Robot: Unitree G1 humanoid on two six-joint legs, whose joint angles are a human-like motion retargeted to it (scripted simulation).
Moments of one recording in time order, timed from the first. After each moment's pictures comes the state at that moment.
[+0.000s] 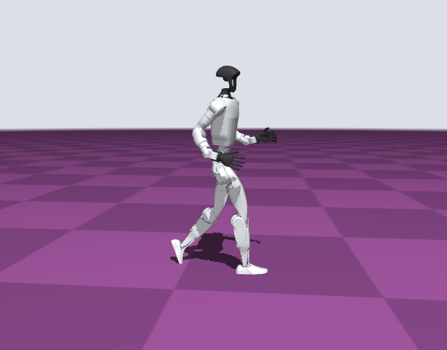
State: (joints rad) left arm 0.23 0.13 -0.02 0.06 0.05 -0.59 -0.01; right arm 0.62 -0.13 -0.22 0.19 0.03 -0.66 0.24; waist -0.34 0.14 -0.03; left_leg 0.08 -0.03 -0.10 0.50 0.52 -0.23; right_leg -0.46 0.04 -0.09 0.18 0.07 -0.12
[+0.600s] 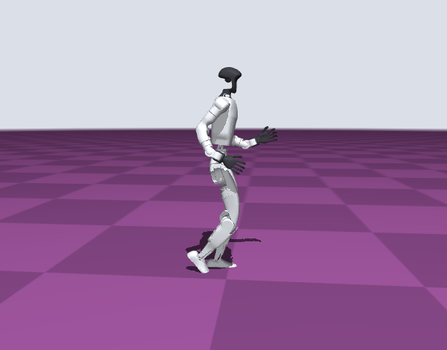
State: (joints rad) left arm 0.05 0.00 -0.04 0.16 0.08 -0.68 0.12; right arm 0.59 -0.12 -0.07 0.42 -0.06 -0.69 0.17; waist -0.11 0.00 -0.01; left_leg -0.29 -0.04 0.03 0.41 -0.24 0.15; right_leg -0.33 0.09 -0.15 0.86 0.17 0.05
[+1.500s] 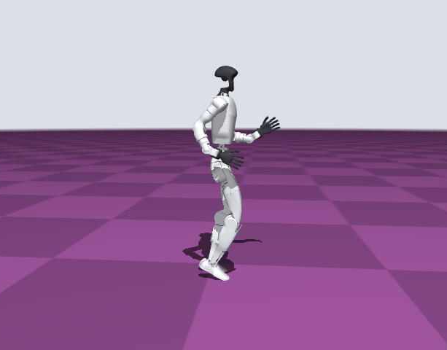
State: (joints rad) left arm -0.02 0.03 -0.06 0.08 0.12 -0.66 0.14; right arm 0.71 -0.13 -0.12 0.31 0.03 -0.70 0.18; waist -0.11 0.06 -0.09; left_leg -0.19 -0.07 -0.05 0.31 -0.01 0.10; right_leg -0.39 0.03 -0.14 0.68 0.02 0.04
